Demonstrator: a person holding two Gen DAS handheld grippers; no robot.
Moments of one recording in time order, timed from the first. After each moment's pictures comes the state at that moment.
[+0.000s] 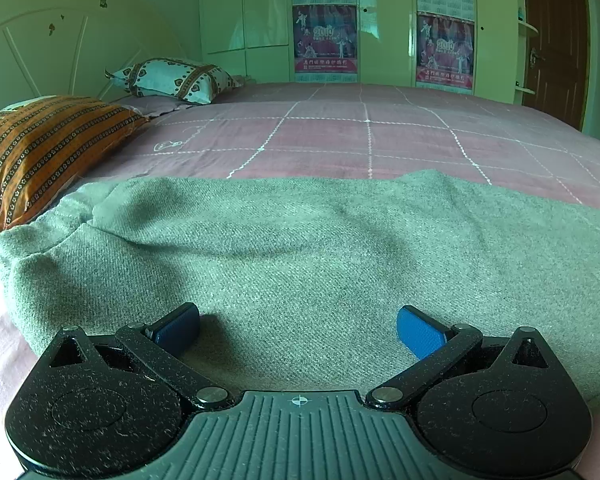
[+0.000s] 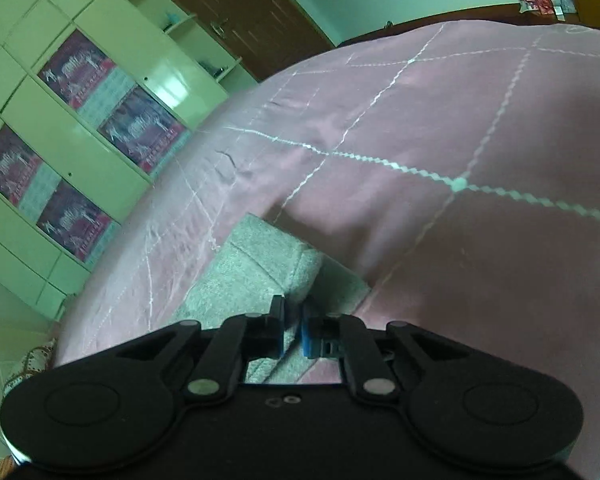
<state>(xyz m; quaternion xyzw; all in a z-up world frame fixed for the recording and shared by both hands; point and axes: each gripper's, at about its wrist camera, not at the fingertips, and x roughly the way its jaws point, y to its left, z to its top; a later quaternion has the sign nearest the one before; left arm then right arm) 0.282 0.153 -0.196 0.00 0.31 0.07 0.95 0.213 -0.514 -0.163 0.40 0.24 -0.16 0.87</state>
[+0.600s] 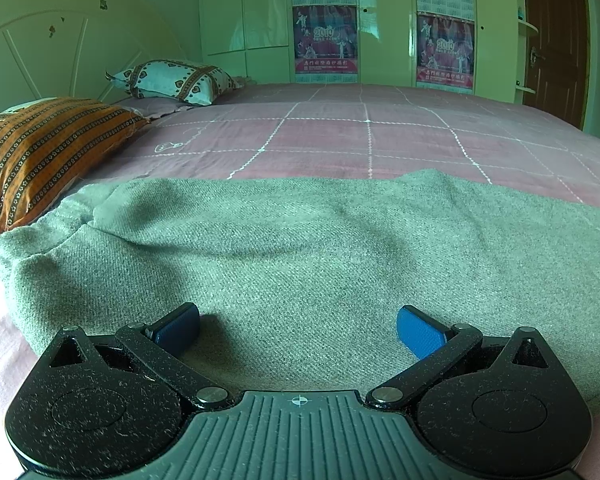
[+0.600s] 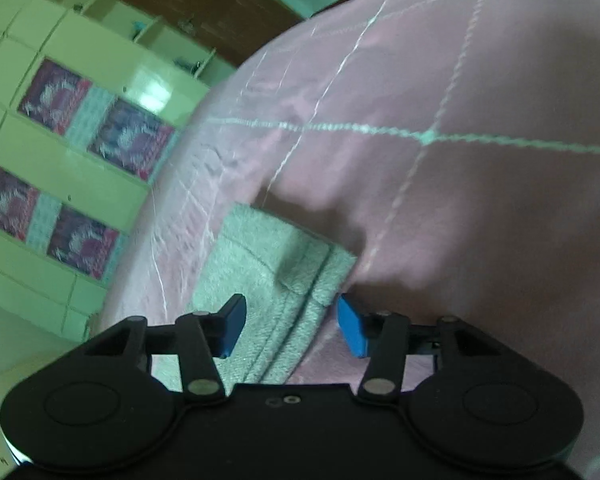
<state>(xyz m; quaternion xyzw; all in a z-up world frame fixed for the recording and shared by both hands) 0.282 0.153 -0.196 0.01 0.31 0.07 0.95 0.226 -0.522 -0.170 0.46 0.27 -0.15 0.83</state>
